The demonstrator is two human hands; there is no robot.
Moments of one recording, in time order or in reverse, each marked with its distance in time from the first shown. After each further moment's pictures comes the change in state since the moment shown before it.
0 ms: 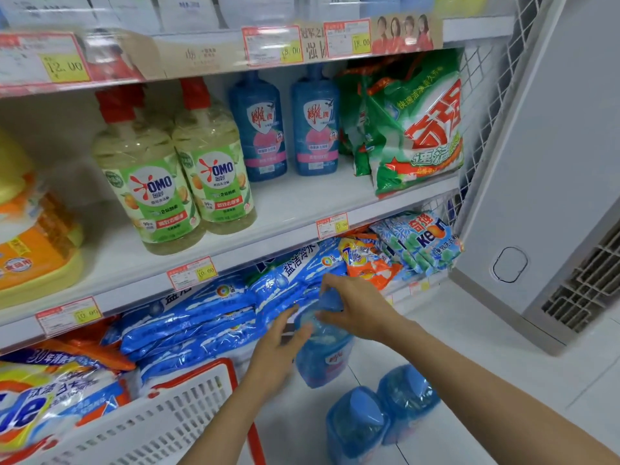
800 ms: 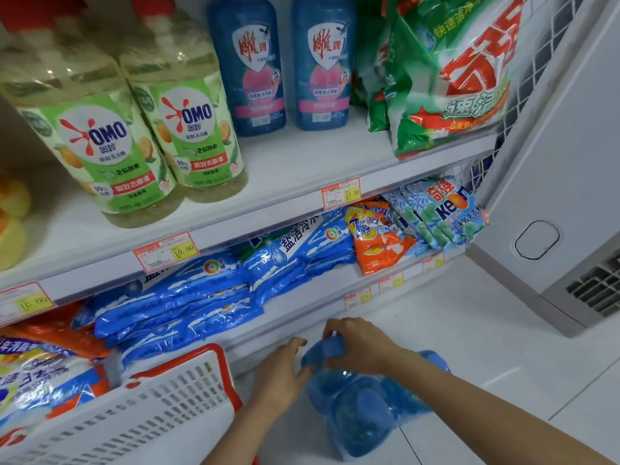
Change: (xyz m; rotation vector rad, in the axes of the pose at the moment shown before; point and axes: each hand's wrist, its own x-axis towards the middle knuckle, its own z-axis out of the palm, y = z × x) left_hand 0.021 -0.080 0.021 0.650 -0.168 -0.117; right_hand -0.006 0.057 0.104 0.043 -0.458 0.209
